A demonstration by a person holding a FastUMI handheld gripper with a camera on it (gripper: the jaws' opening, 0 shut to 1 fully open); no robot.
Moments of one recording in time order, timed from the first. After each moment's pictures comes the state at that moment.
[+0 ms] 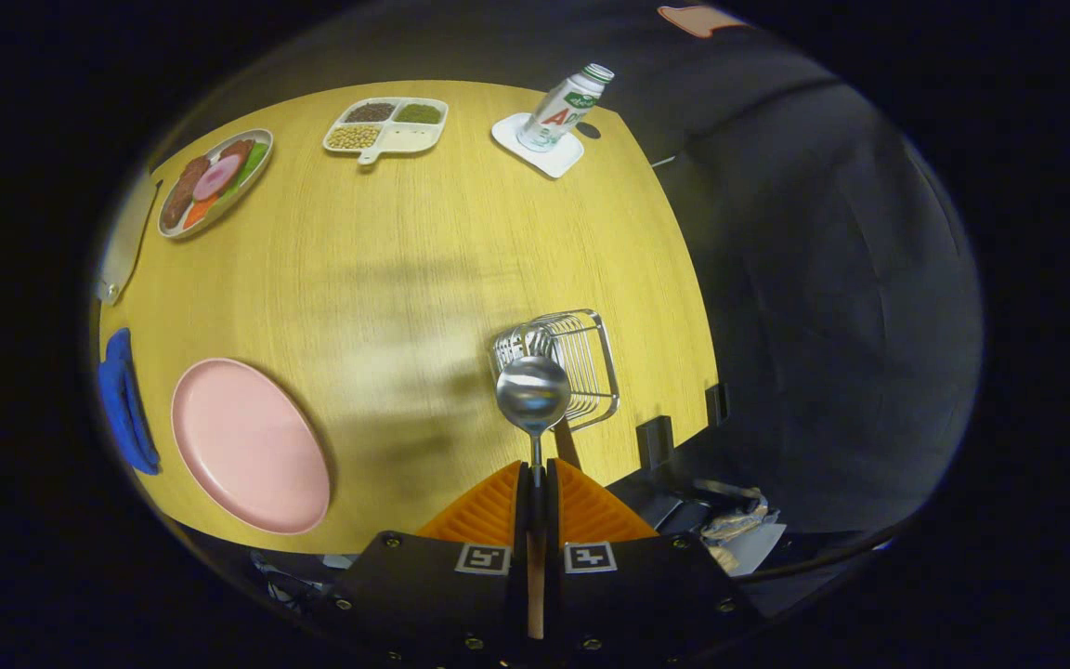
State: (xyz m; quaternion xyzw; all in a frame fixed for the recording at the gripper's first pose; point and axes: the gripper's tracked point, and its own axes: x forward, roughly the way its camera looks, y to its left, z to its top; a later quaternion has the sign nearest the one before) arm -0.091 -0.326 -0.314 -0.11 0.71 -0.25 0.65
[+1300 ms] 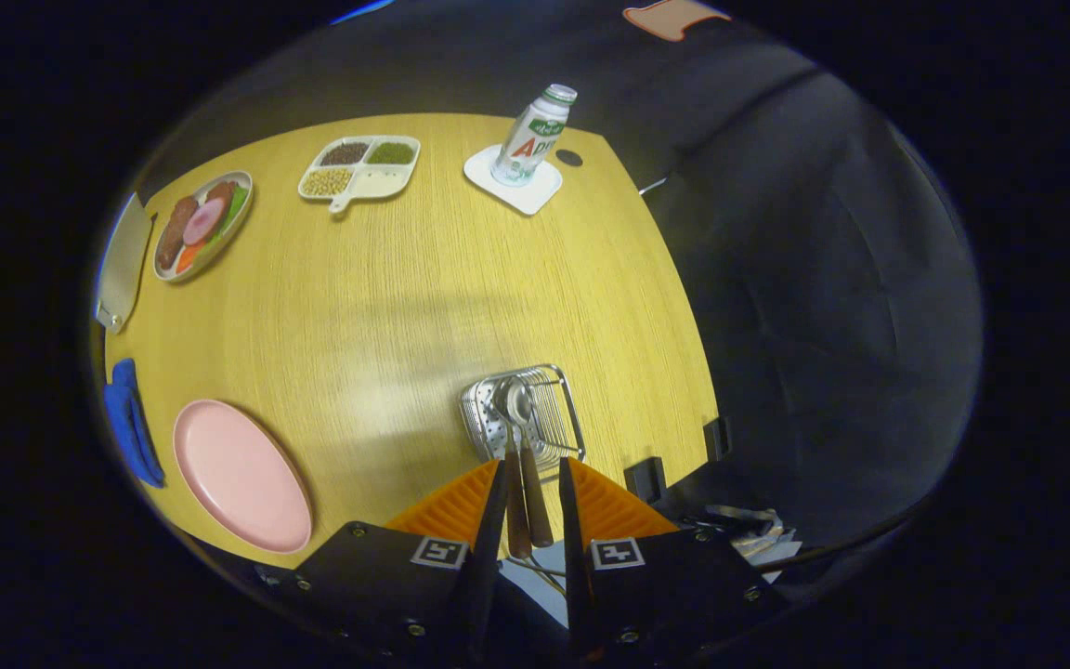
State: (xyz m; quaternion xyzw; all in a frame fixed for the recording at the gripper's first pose) arm -0.048 -0.357 -0.304 -0.10 0.64 -0.24 0.72
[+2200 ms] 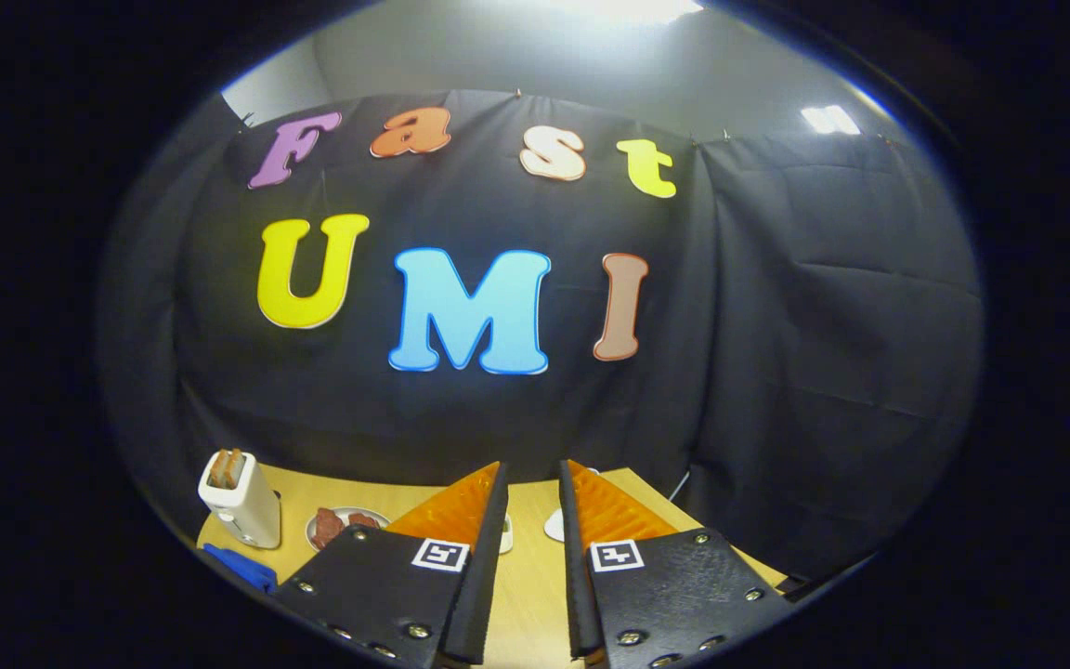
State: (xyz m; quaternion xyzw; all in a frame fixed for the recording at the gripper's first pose) arm 0.065 -0.242 -0.069 -0.07 0.12 -0.16 0.98
